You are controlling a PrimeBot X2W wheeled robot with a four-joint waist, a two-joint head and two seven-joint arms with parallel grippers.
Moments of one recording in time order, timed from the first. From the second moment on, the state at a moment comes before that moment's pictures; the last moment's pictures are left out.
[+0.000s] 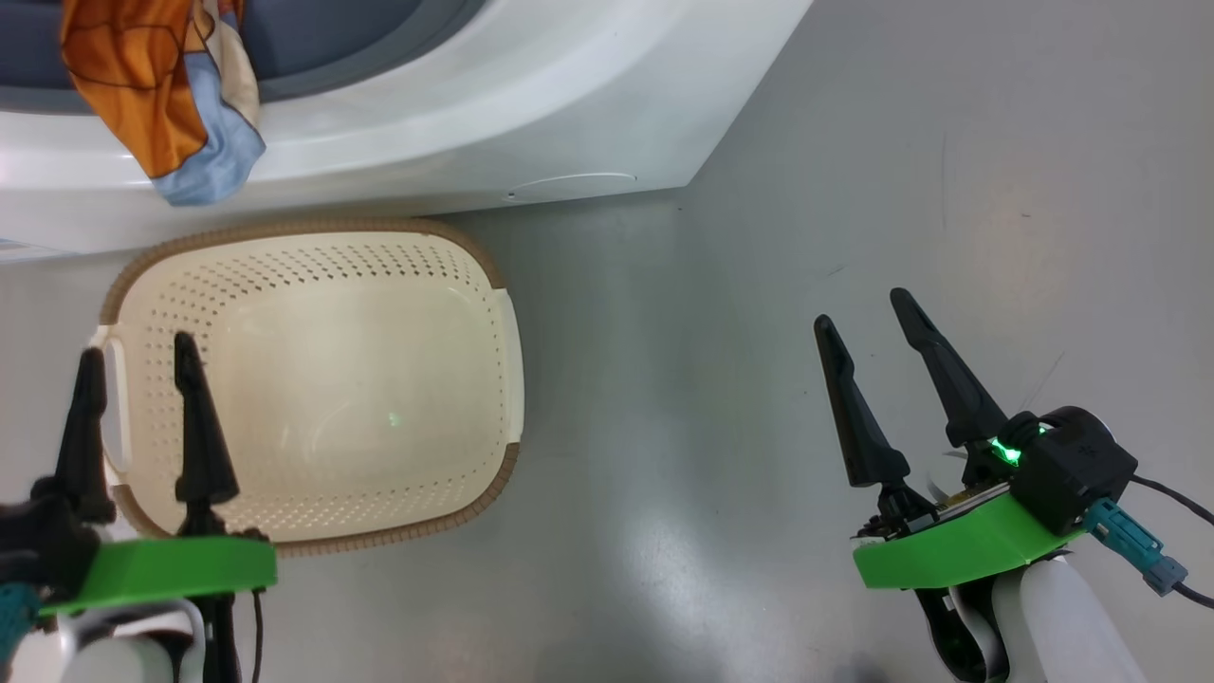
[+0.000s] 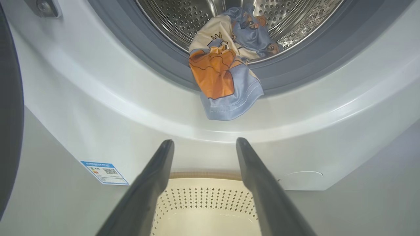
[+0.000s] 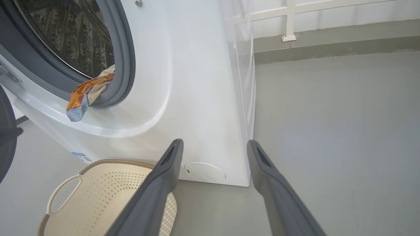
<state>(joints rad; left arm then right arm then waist) -0.19 0.11 0.04 0.00 -0.26 0.10 -0.26 -0.22 -0.07 0.15 -0.02 0.23 0.13 -0.26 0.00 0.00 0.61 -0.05</state>
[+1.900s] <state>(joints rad) -0.55 0.24 0.00 0.07 -0.29 0.09 0.06 -0.25 -0.06 0.21 0.02 0.26 0.13 -0.26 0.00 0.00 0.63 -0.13</state>
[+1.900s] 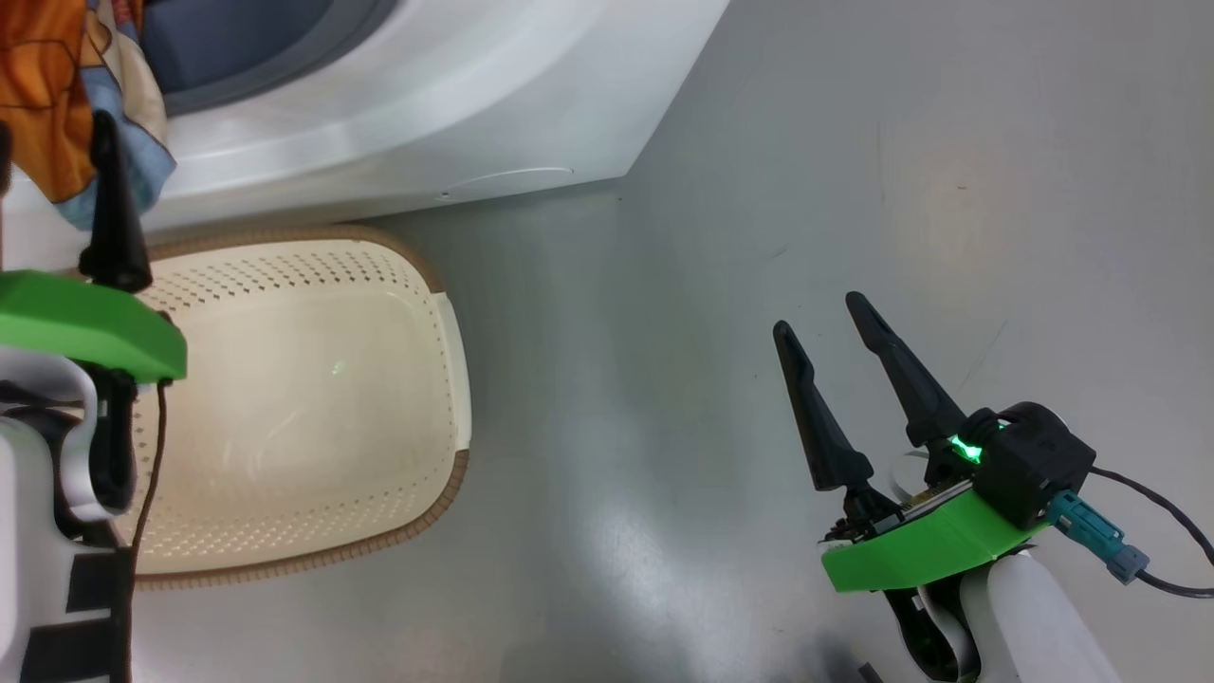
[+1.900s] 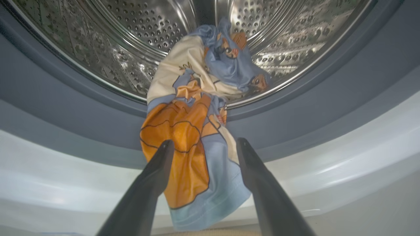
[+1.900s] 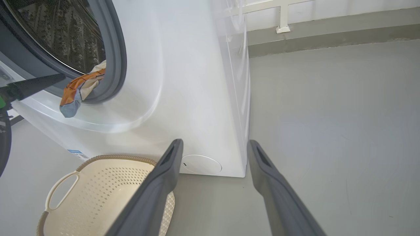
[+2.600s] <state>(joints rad) -0.72 0.24 0.01 0.31 -0.36 0.09 0.18 -0.25 -0.06 0.20 0.02 0.26 0.13 -0.26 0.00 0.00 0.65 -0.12</state>
